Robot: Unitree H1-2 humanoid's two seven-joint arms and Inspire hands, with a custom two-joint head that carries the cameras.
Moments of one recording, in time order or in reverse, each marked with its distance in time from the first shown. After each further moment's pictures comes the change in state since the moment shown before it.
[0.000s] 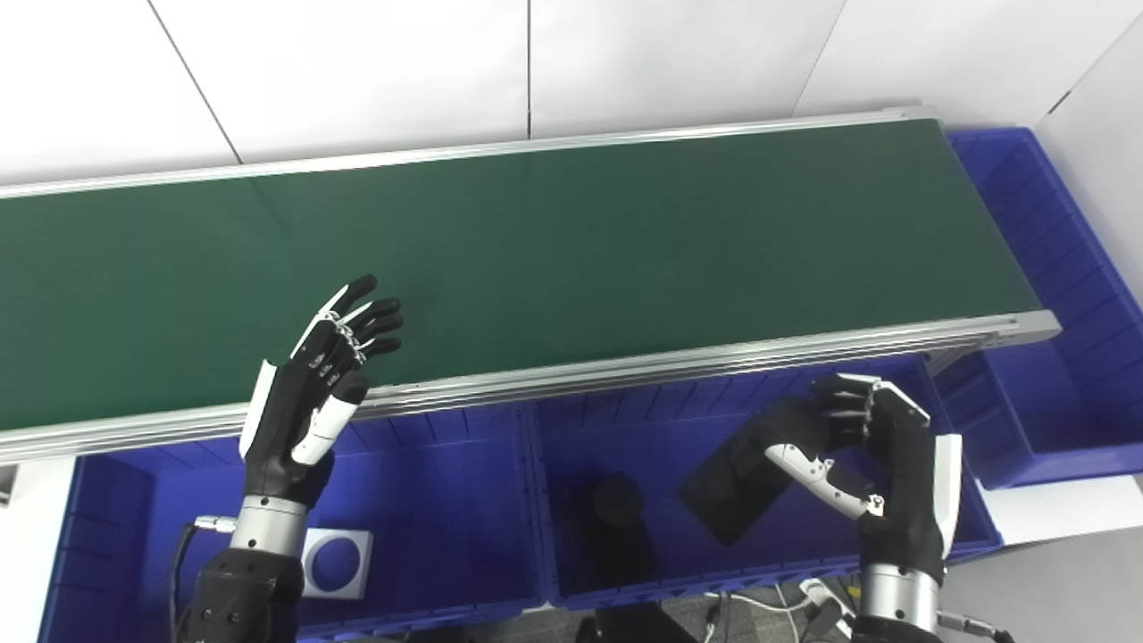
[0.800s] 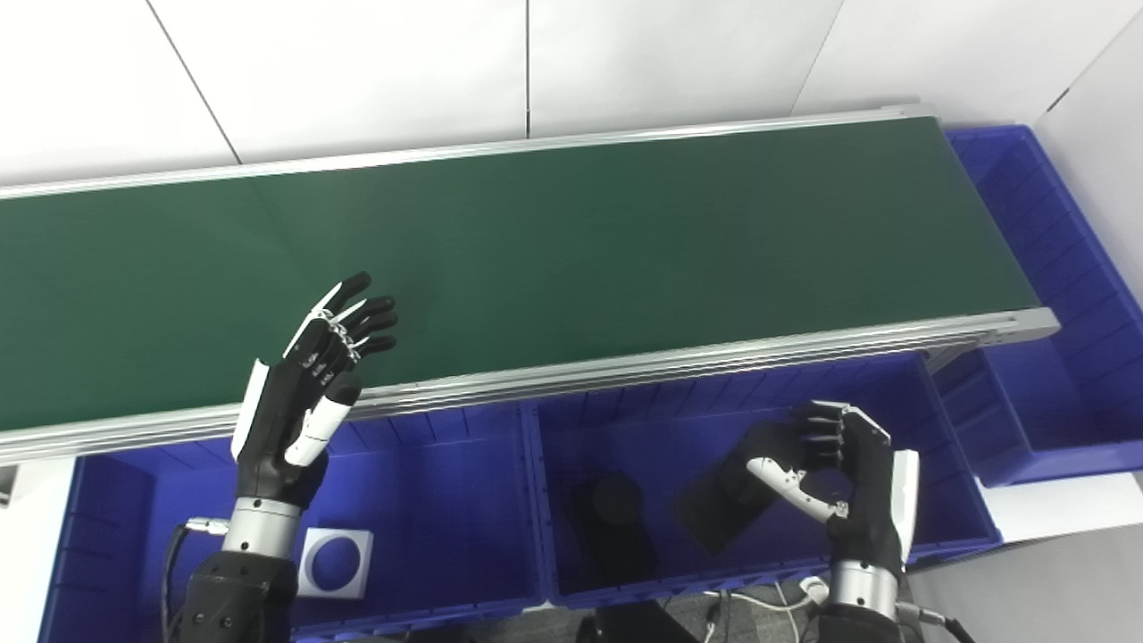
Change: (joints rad) left arm 0.010 0.004 0.008 -0.020 -0.001 0.011 -0.006; right arm -0.098 -0.006 -0.024 0.258 0.006 -0.061 -0.073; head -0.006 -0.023
